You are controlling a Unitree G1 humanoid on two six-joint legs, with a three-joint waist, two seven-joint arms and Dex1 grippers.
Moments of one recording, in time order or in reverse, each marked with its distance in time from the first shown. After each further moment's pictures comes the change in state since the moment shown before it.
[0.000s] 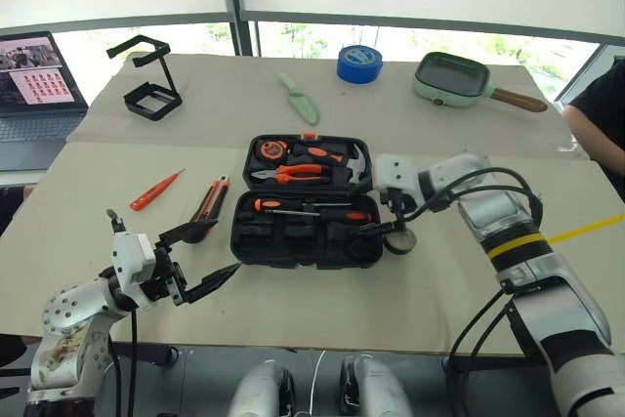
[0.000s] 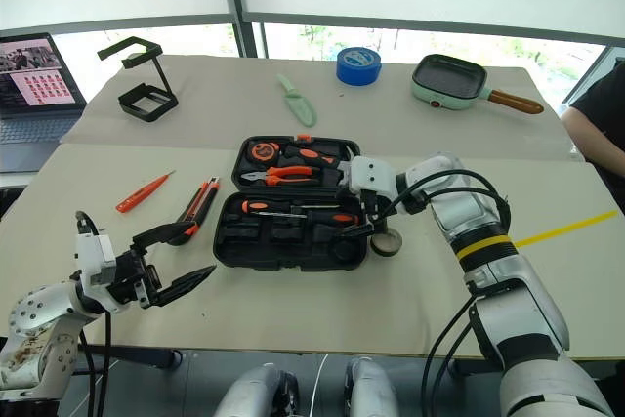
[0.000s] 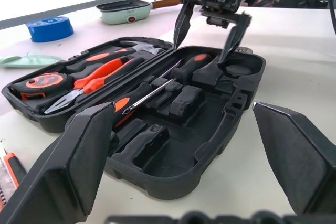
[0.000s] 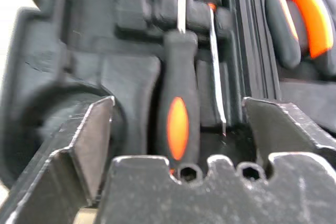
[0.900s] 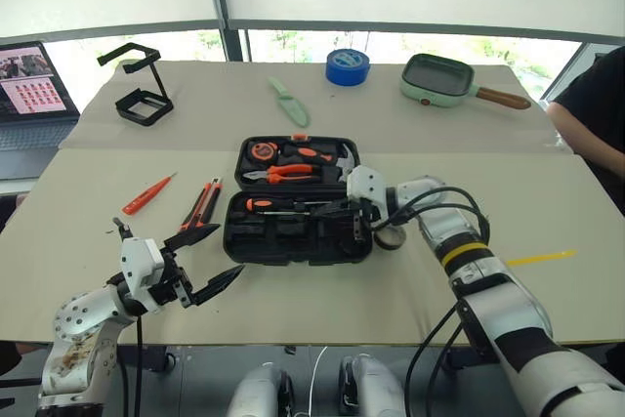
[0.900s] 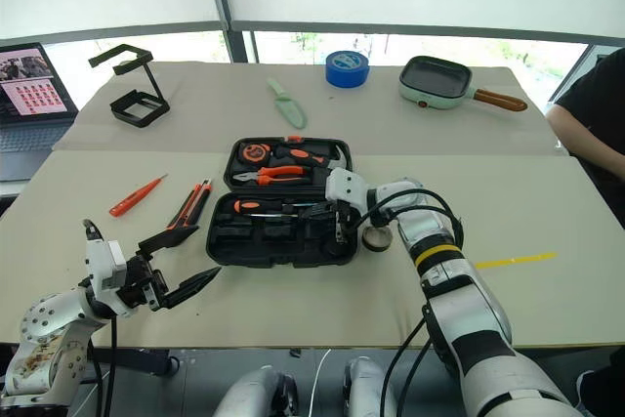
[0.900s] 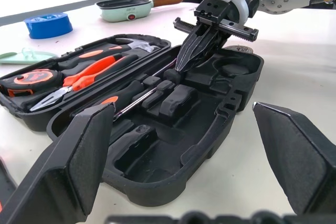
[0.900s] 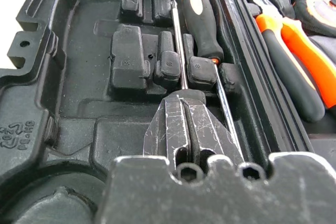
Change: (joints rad) left arm 0.010 -0.032 -0.025 0.011 0.022 -0.018 0.050; right arm 0.000 0.247 -0.028 0.325 -0.088 -0.257 -0.168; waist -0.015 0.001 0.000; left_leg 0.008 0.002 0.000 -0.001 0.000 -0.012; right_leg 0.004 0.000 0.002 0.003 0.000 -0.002
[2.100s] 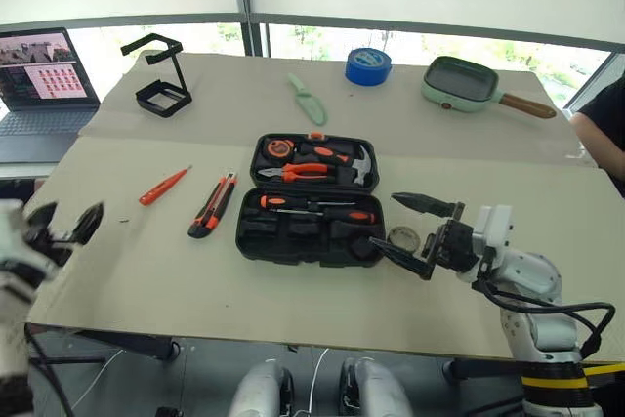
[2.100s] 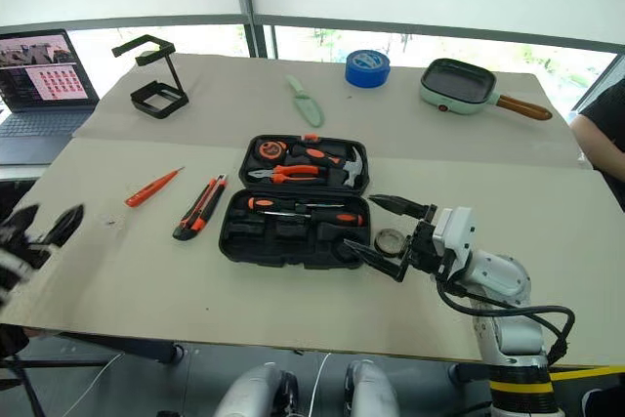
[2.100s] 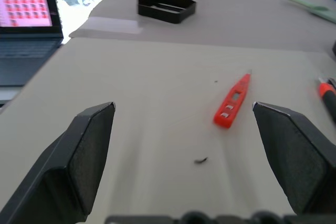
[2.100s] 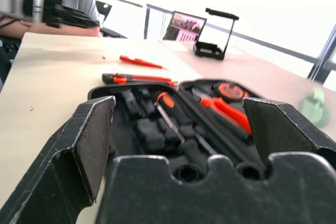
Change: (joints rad) left arm -0.293 0.231 0.275 0.393 -0.009 0.447 0.465; right arm 0.746 -0.143 -0.389 -1.060 0.467 0.202 -0.187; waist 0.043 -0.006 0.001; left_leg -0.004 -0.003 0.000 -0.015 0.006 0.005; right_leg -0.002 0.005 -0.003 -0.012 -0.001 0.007
